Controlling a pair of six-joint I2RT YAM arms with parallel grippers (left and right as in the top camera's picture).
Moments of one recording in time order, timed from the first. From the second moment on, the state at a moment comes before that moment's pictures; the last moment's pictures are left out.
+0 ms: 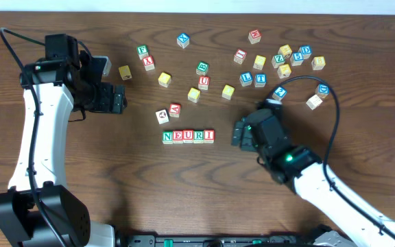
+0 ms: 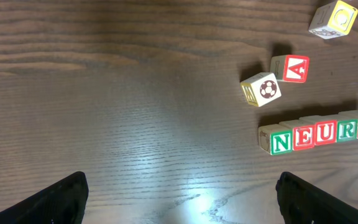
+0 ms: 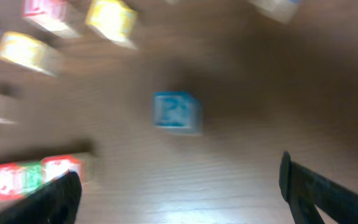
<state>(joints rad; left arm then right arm) 0.13 1.64 1.46 -1.14 0.21 0.20 0.54 1.30 0.75 -0.42 0.24 0.67</state>
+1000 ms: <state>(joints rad) 0.13 1.64 1.46 -1.14 0.21 0.20 0.45 2.02 1.51 -1.02 0.15 0.71</state>
